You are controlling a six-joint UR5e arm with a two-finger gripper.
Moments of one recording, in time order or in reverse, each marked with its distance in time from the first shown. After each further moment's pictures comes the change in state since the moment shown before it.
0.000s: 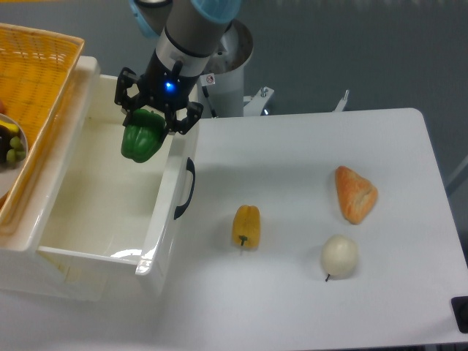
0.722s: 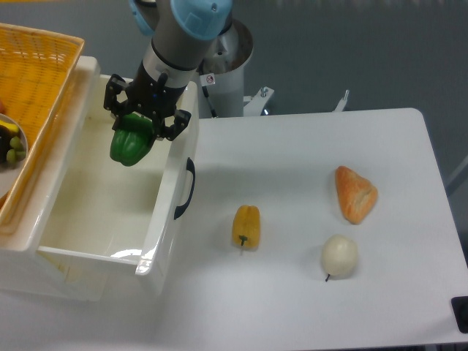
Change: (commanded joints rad) arm -0.037 -0.015 -0.006 0.003 0.005 0.000
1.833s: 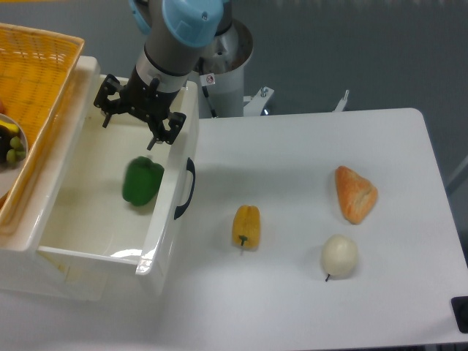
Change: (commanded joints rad) arm -0.008 0.008 0.002 0.025 0.000 0.006
